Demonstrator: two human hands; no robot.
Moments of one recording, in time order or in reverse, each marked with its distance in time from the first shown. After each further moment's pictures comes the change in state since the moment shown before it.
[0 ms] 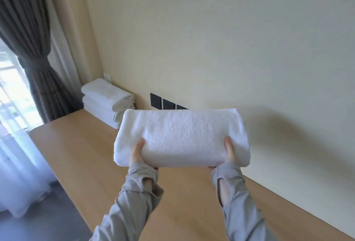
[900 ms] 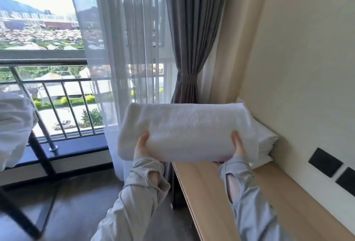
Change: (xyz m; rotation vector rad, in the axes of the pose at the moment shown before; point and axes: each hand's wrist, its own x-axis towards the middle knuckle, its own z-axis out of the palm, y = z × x) left_hand 0.119 0.481 -0.160 -0.295 0.007 0.429; right_hand -0.110 0.351 0.403 -0.279 -0.450 0.327
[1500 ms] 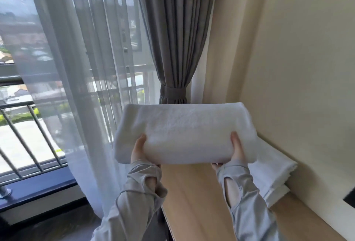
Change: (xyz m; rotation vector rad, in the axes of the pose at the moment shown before) left_hand 0.193 0.013 0.150 0.011 -0.034 -0.048; right_hand 0.201 -0.028 0.116 0.181 0.119 -0.070
